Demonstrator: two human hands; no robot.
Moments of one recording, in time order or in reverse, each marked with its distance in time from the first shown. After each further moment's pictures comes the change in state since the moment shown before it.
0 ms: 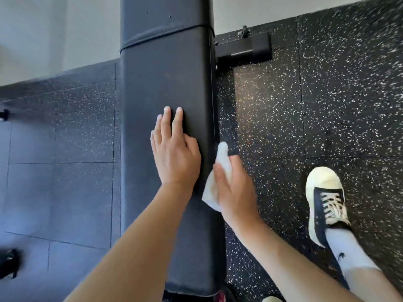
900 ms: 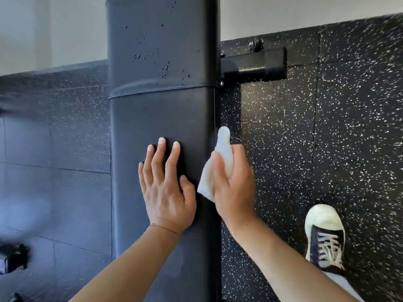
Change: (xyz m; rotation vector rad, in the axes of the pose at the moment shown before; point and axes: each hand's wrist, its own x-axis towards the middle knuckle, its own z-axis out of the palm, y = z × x) left_hand 0.092 0.010 0.006 0.096 -0.109 0.003; right_hand 0.185 -0.067 0.002 0.097 0.067 0.035
